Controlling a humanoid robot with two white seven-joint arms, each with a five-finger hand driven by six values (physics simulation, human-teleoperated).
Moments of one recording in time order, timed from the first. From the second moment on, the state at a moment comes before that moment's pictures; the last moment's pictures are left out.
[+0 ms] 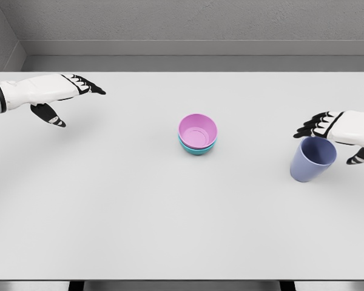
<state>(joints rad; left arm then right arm) -0.85 0.82 -0.79 -1.17 -0.30 -0.61 -0.47 -0.38 -1.13 0.39 -1.63 0.21 -0.61 0.61</state>
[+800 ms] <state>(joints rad) -0.84 0.82 -0.79 -1.17 -0.30 -0.61 -0.47 -0.40 -1.03 0.43 -1.54 0.25 -0.61 0.61</state>
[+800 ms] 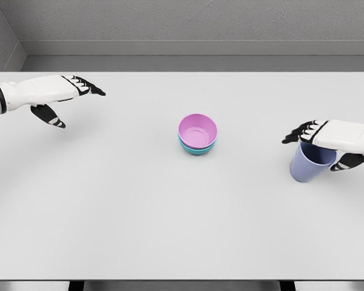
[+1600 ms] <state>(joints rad) -0.84 0.82 -0.79 -1.17 -0.30 -0.61 -0.47 -0.43 -1.03 0.43 -1.55 0.25 -0.61 0.61</state>
